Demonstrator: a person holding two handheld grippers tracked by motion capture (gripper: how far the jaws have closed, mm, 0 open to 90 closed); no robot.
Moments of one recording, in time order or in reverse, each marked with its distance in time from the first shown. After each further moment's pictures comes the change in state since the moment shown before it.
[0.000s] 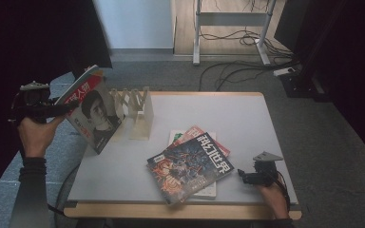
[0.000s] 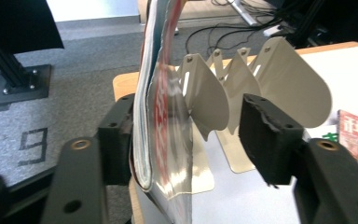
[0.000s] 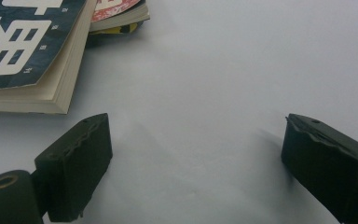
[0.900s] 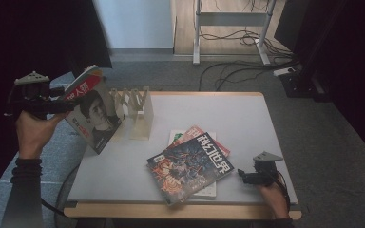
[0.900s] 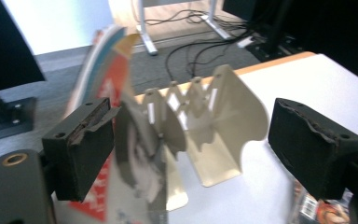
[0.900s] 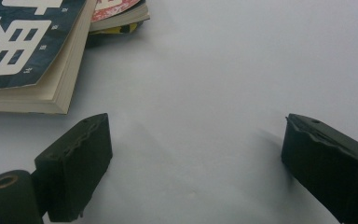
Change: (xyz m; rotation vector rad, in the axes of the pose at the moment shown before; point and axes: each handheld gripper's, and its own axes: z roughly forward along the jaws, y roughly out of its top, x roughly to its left) left arm -0.044 0.025 -0.028 -0.062 -0.106 0.109; right arm 0.000 0.000 0.000 0.002 0.002 0.000
